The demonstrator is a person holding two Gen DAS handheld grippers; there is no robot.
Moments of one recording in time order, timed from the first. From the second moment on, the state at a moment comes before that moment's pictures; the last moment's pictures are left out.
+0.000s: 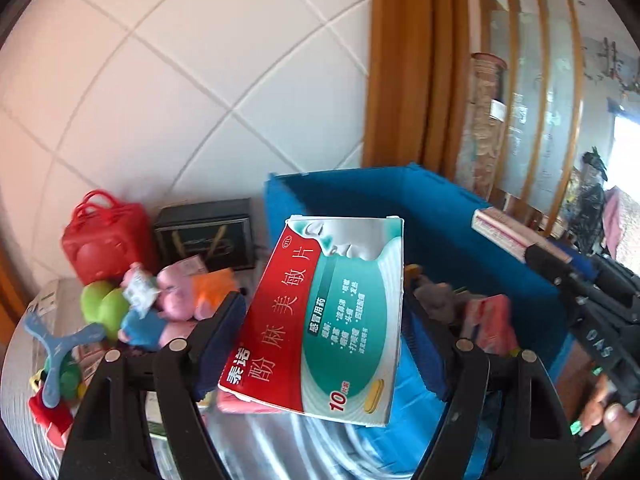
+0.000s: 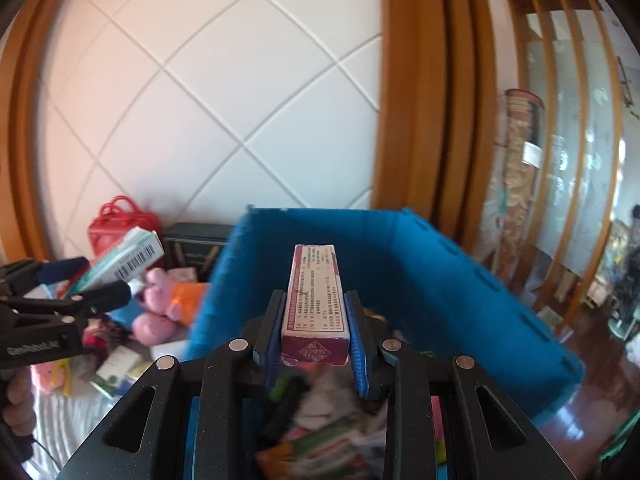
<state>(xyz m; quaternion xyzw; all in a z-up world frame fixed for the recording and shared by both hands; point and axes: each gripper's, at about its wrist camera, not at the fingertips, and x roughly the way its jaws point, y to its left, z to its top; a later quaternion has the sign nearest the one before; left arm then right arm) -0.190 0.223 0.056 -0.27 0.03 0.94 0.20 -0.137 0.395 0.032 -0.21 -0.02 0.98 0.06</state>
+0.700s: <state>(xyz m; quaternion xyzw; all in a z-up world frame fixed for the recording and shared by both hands) -0.198 0.409 0.023 -0.35 0.10 0.90 0.23 -0.161 0.562 -0.021 -0.28 -0.02 0.95 0.13</state>
